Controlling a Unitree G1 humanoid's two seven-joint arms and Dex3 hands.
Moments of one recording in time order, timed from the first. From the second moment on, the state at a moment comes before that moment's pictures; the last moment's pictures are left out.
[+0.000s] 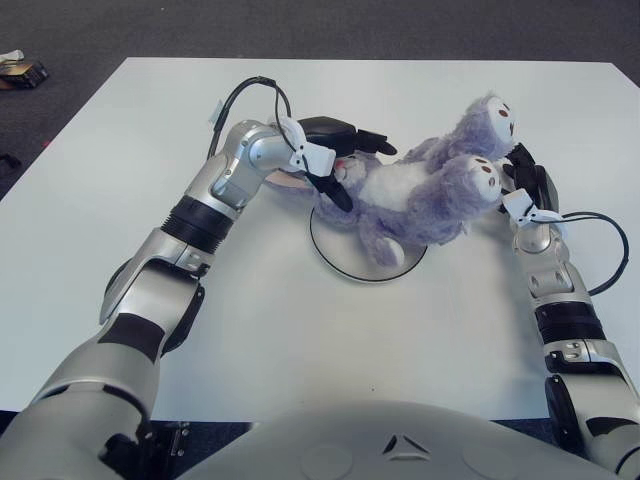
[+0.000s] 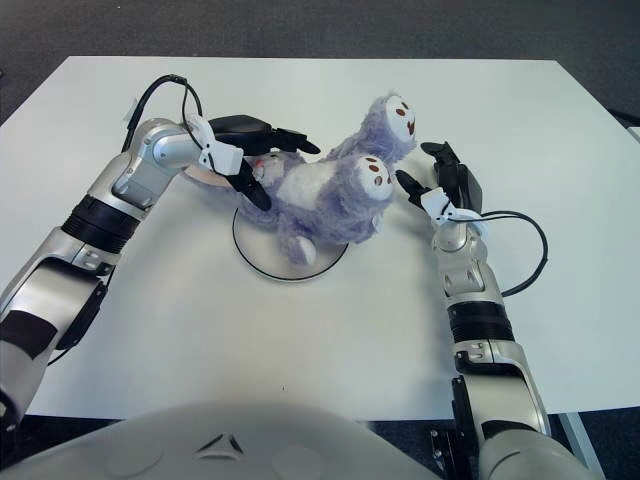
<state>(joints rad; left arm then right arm) -0.82 0.38 -0.37 0.31 0.33 -0.33 -0.74 -0.30 -0.40 -0.04 0.36 -0.38 -0.01 -0.24</state>
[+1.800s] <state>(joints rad) -0.80 0.34 0.11 0.60 -0.11 -0.34 -0.50 -0.30 -0.39 -0.06 0.36 -0.33 -0.01 -0.23</state>
